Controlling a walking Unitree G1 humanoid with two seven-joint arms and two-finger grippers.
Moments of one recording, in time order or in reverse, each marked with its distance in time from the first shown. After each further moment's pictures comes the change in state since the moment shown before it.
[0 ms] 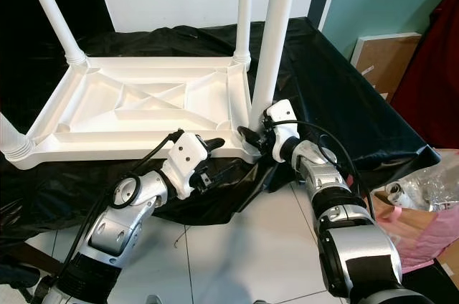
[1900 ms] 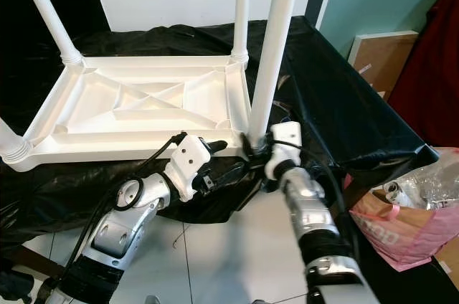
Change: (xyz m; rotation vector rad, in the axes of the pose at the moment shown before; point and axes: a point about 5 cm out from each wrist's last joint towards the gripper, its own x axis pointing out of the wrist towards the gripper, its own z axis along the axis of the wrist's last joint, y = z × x) left arm 0.002 -0.004 -0.002 -0.009 0.004 -0.007; right arm -0.029 0.019 -0.020 0.163 -0.090 -0.260
